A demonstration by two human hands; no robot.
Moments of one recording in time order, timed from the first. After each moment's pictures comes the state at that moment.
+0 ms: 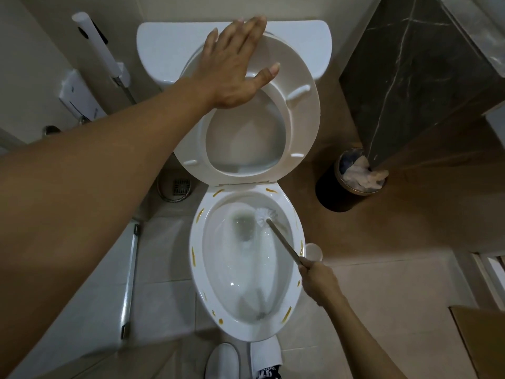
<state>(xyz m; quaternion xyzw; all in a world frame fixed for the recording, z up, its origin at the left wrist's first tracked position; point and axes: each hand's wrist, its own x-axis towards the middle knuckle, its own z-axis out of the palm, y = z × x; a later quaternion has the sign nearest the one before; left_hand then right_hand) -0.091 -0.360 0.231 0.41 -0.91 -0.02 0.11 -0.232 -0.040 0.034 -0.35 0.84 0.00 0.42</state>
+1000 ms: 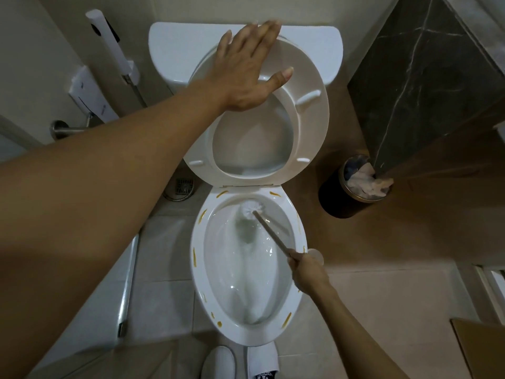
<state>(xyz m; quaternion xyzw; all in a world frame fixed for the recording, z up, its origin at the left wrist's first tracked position) -0.093 -0.358 0.230 0.42 -0.90 -0.02 0.12 -0.225 -0.066 0.015 -0.46 0.81 0.00 0.38</state>
